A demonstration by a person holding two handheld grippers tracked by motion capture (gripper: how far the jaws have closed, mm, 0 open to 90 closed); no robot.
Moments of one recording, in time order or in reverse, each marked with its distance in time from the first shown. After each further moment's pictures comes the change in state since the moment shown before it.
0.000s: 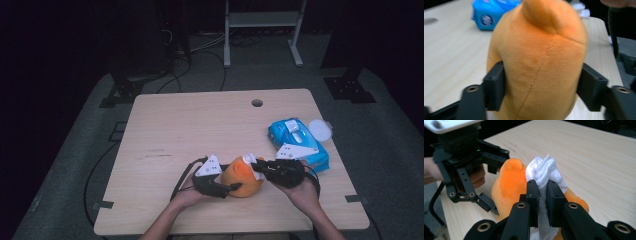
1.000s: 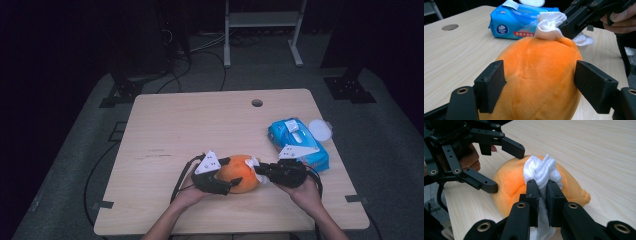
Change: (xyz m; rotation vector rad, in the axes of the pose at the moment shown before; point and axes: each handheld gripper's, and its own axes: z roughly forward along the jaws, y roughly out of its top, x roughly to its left) left arm -0.003 0.004 0.002 -0.015 0.060 -0.043; right arm -0.017 -0.018 0.004 0.062 0.054 0.054
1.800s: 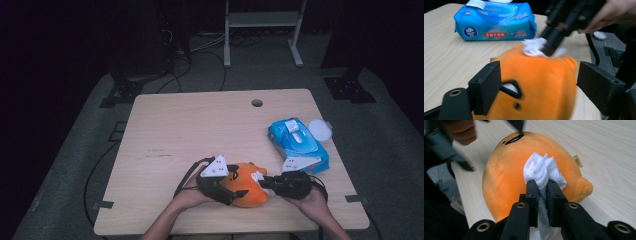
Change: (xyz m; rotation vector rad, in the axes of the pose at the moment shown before) left arm -0.014 0.022 0.004 0.054 -0.154 0.087; right arm 0.005 -0.027 -0.009 0.097 0.052 -0.054
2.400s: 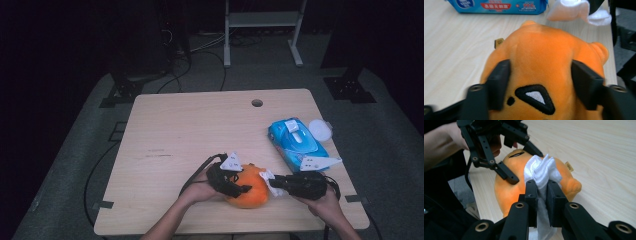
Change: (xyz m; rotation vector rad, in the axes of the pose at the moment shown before) left arm 0.006 0.006 0.024 0.203 0.035 -0.034; right arm -0.016 -0.012 -0.031 -0.125 0.081 0.056
